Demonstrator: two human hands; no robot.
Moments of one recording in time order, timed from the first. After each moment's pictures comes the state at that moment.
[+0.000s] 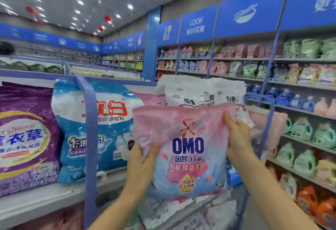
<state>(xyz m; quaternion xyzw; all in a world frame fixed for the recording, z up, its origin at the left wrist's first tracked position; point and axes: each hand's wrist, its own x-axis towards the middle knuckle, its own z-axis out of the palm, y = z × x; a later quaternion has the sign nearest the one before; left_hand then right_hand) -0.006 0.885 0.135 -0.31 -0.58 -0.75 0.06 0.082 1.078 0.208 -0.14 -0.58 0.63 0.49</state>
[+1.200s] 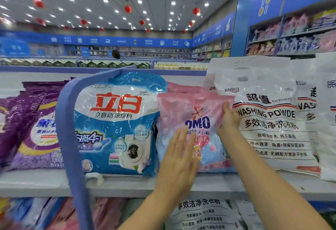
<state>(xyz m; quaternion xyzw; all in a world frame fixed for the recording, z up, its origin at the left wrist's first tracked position) -0.099 1.021 0.077 -0.31 -0.82 -0.23 0.42 -0.184 1.181 0.170 -0.17 -0.53 0.77 0.30</state>
